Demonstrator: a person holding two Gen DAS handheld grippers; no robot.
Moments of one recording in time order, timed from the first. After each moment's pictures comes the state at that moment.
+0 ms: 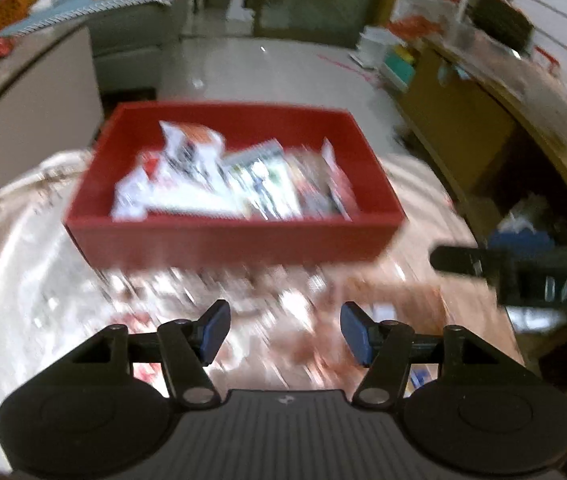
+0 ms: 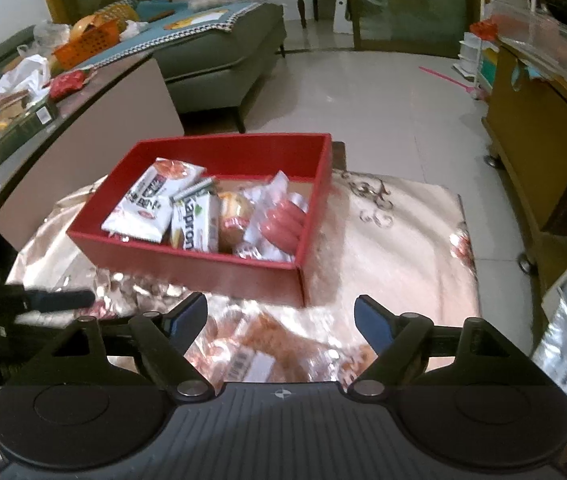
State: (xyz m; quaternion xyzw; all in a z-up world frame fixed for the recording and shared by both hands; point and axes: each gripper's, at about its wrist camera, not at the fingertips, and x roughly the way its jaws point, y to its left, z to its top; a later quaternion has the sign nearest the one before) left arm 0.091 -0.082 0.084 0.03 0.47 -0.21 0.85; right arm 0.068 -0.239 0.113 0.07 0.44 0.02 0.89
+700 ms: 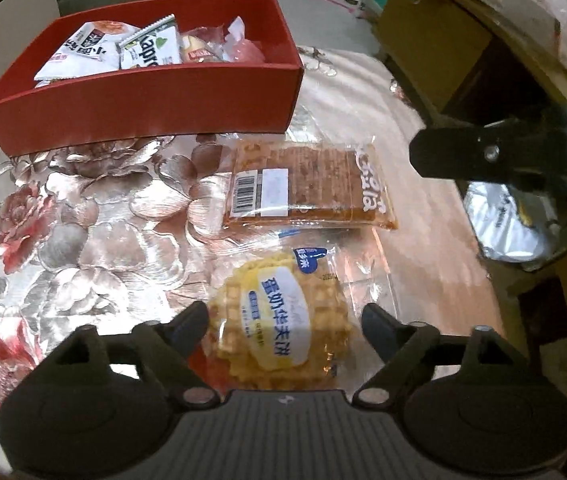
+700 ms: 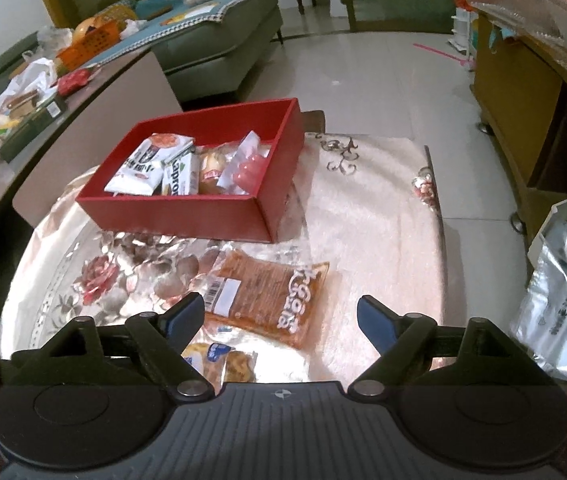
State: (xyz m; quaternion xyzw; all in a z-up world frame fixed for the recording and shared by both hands) left arm 0.025 -0.164 0.031 0.04 0.55 -0.20 0.81; right arm 0.010 -0.285 0.109 0.10 0.46 0.04 0.88
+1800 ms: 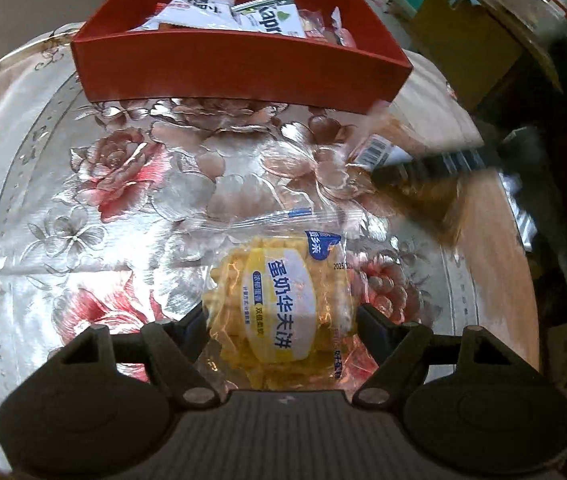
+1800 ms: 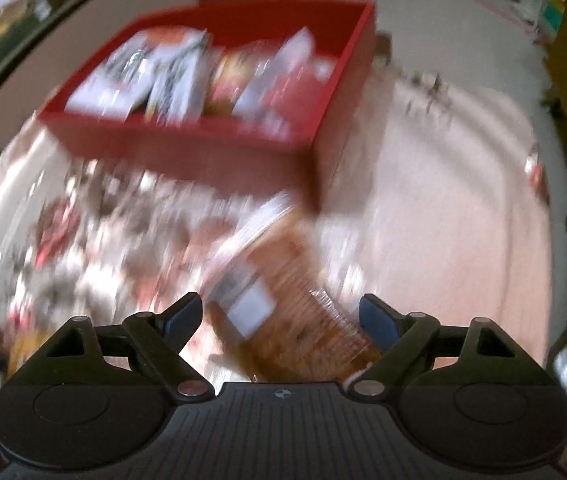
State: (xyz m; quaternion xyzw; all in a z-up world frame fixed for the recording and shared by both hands) left arm 0.032 -0.052 0.039 0.01 0.57 -0.20 0.79; right arm 0.089 -0.234 0.028 0.04 0.56 0.10 0.82
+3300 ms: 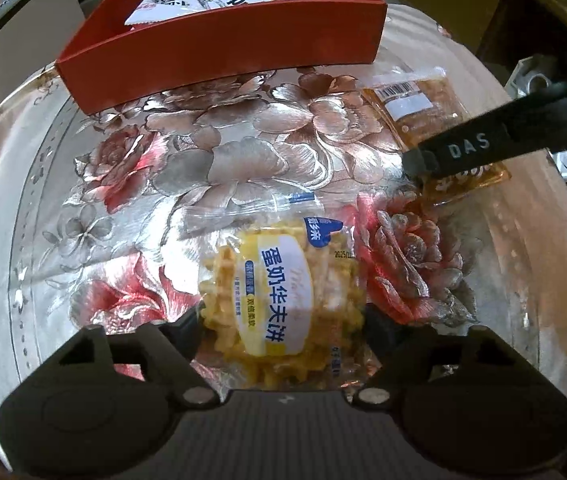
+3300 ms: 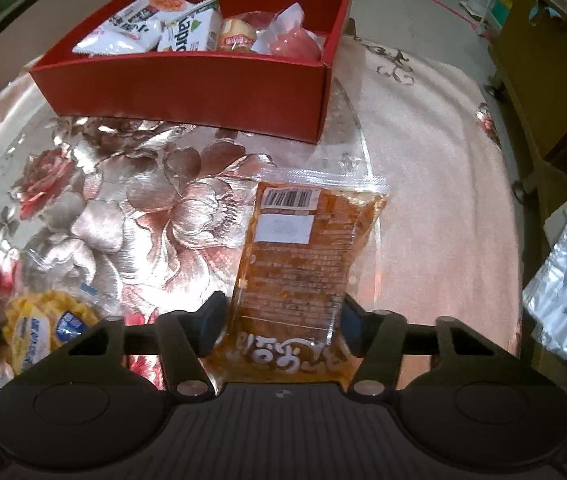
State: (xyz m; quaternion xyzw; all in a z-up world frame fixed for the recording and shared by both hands) left arm 0.010 -0.062 0.022 0.13 0.56 -0.19 0.80; right arm 0.040 -0.198 0.036 0.01 0.56 0.00 0.83
